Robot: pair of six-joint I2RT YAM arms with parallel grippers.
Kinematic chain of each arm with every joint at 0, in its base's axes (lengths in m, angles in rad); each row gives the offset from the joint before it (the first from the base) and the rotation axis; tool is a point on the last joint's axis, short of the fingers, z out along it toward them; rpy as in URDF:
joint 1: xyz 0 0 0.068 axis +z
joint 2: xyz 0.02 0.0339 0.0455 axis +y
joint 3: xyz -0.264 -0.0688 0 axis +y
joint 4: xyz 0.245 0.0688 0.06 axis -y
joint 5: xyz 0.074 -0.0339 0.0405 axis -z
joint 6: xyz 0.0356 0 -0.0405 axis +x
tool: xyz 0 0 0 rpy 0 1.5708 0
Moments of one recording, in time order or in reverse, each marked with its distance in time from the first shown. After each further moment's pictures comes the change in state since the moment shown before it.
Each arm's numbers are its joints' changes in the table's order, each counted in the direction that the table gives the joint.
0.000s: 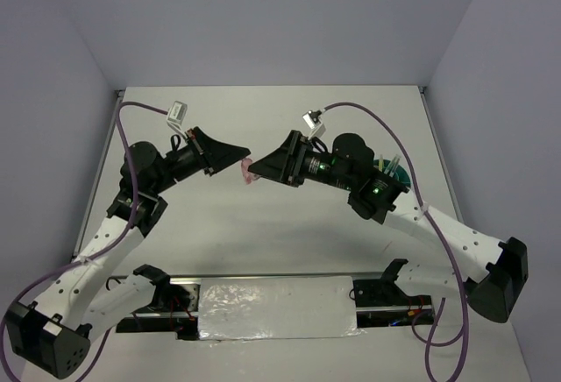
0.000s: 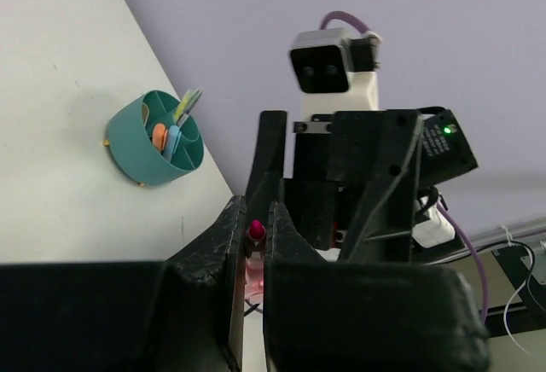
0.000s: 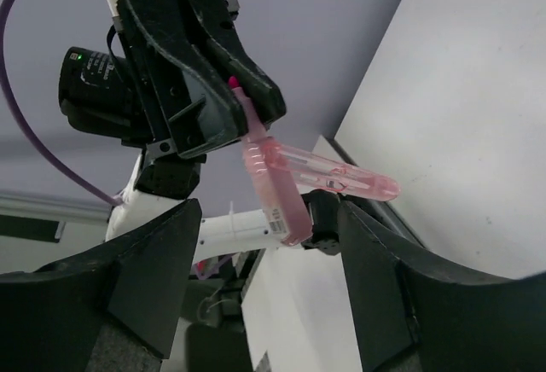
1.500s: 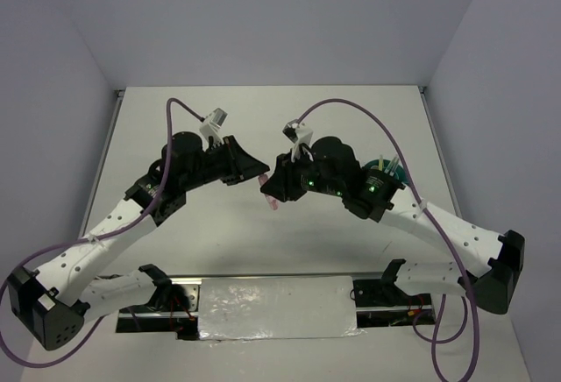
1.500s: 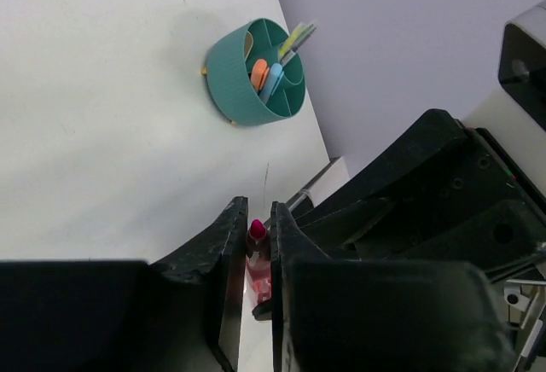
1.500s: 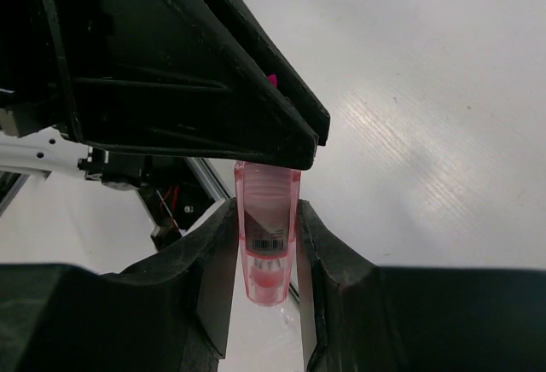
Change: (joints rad) left arm -0.233 0.142 -0.167 -0.419 -0.276 0.202; right arm 0.094 0.048 -0.103 -0.375 0.158 -0.611
